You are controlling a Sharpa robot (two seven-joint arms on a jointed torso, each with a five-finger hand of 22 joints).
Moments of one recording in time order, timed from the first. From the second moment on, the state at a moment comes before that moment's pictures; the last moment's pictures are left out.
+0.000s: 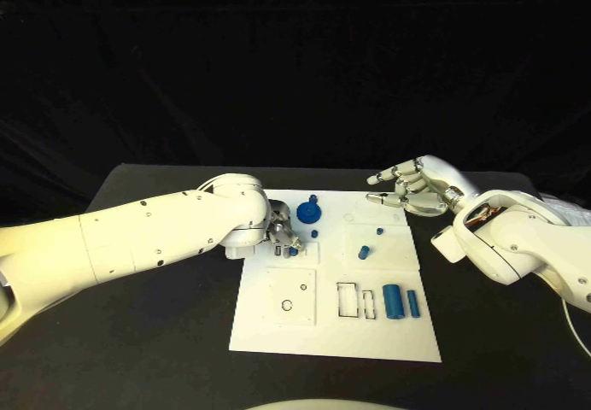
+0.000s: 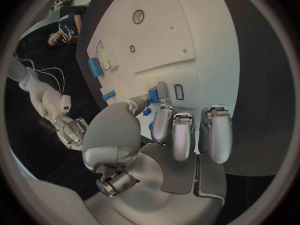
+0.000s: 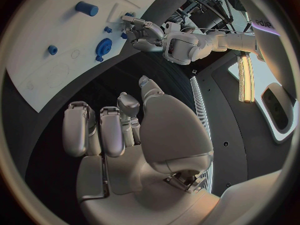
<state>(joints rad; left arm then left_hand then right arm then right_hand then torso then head) 1.26 -0.63 -0.02 1.44 -1.10 0.23 -0.70 0.97 -0.08 0.62 0.15 0.14 1.06 0.01 0.57 0.58 1.45 -0.05 1.33 1.30 1.47 -0.09 1.57 1.31 0.04 1.46 0.02 1.52 1.31 1.19 -0.92 0.03 1.63 -0.94 -0.39 0.08 1.34 -0.06 0.03 0.18 0.31 0.96 0.15 0.07 0.08 1.30 0.06 1.00 1.13 1.46 -0.01 1.38 1.28 0.06 1.35 0.10 1.40 1.27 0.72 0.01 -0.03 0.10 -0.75</state>
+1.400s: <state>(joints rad) 1.30 -0.70 0.03 1.49 -1.10 0.23 -0.70 0.90 -0.09 0.19 0.29 0.14 1.07 0.01 0.57 0.50 1.45 -0.05 1.29 1.28 1.47 -0.09 1.57 1.31 0.03 1.47 0.02 1.51 1.31 1.19 -0.92 0.03 1.62 -0.94 -0.39 0.08 1.34 -0.06 0.02 0.18 0.31 0.96 0.15 0.07 0.08 1.30 0.06 0.99 1.13 1.46 -0.01 1.38 1.28 0.06 1.35 0.10 1.40 1.27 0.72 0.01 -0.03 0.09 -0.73</state>
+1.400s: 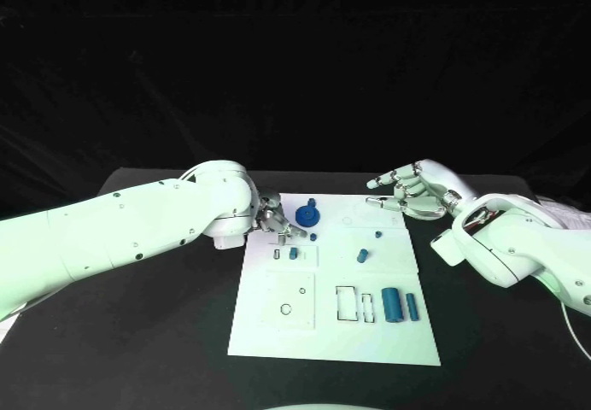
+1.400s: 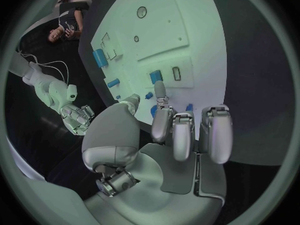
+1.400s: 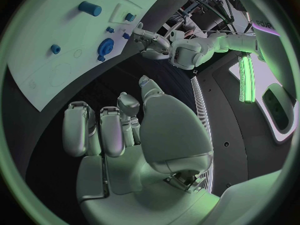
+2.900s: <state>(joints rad) 1.36 -0.53 0.01 1.11 -1.11 0.38 -0.70 1.12 -0.04 0.09 0.28 0.14 0.96 0.07 0.49 0.42 1.34 -0.01 1.15 1.12 1.46 -0.06 1.57 1.31 0.03 1.46 0.05 1.46 1.31 1.19 -0.91 0.03 1.61 -0.94 -0.39 0.07 1.34 -0.06 0.02 0.18 0.31 0.96 0.15 0.07 0.08 1.30 0.06 0.99 1.13 1.46 -0.01 1.38 1.28 0.06 1.35 0.10 1.40 1.26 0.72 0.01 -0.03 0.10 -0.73</state>
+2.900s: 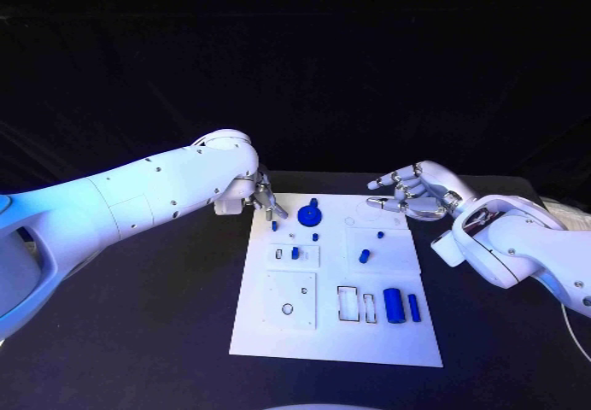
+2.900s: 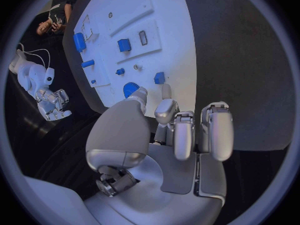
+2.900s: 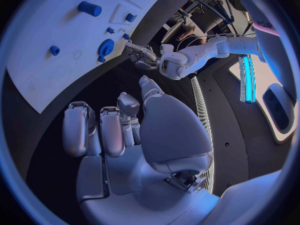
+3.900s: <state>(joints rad) 1.35 -0.51 0.01 1.08 -1.10 0.42 -0.70 1.19 -0.01 0.10 0.27 0.14 0.97 0.06 0.50 0.44 1.34 -0.01 1.15 1.13 1.46 -0.06 1.57 1.31 0.03 1.46 0.05 1.47 1.31 1.19 -0.91 0.03 1.61 -0.94 -0.38 0.07 1.34 -0.06 0.02 0.18 0.31 0.96 0.15 0.07 0.08 1.30 0.06 0.99 1.13 1.46 -0.01 1.38 1.28 0.06 1.35 0.10 1.40 1.26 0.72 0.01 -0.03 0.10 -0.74</state>
